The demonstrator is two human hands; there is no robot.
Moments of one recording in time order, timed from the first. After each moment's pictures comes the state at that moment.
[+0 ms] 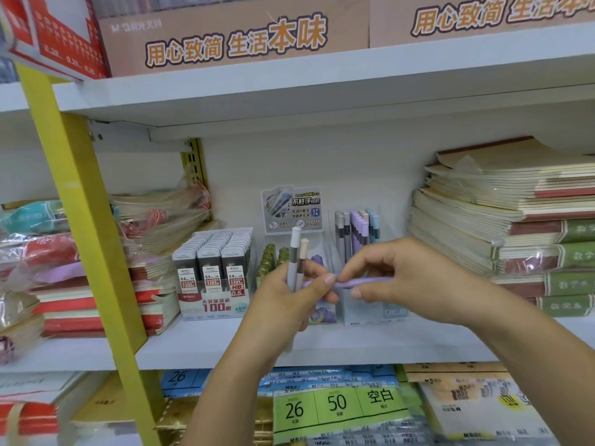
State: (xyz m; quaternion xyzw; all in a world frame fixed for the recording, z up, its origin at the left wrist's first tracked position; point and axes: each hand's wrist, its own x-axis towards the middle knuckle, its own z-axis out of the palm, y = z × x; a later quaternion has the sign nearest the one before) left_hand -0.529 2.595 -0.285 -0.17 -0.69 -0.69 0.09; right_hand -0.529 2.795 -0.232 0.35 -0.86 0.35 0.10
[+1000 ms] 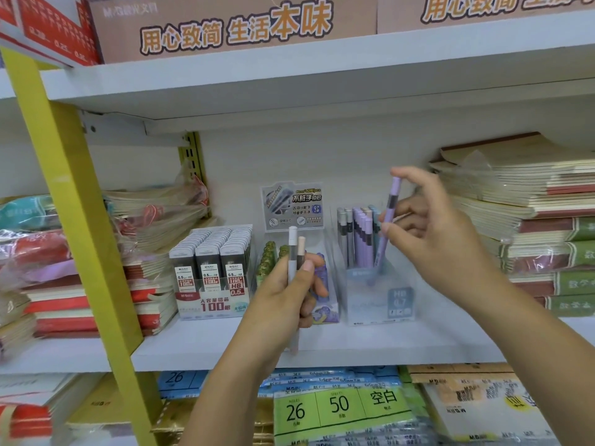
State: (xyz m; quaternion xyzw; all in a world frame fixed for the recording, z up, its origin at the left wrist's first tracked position) left_hand -0.530 2.593 -0.291 -0.17 -0.70 -0.69 0.10; right_hand -0.557 2.804 -0.233 0.28 -0.77 0.43 0.38
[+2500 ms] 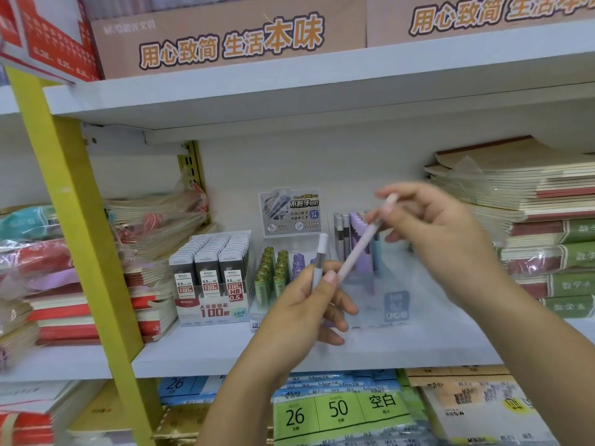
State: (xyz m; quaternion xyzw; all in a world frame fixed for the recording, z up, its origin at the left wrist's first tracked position) left_hand -0.523 2.608 -0.291 -0.23 -0.71 -0.67 0.04; right_hand -0.536 2.794 -0.219 0.27 -0.66 0.64 0.27
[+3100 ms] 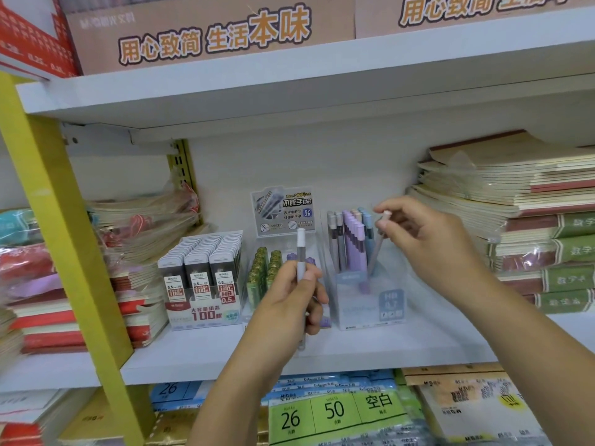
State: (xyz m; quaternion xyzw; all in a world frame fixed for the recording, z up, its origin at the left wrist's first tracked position) left_hand -0.529 2.605 -0.293 -0.18 -0.71 -0.68 0.09; right_hand -0.579 2.818 -0.245 0.22 -0.79 0.42 0.39
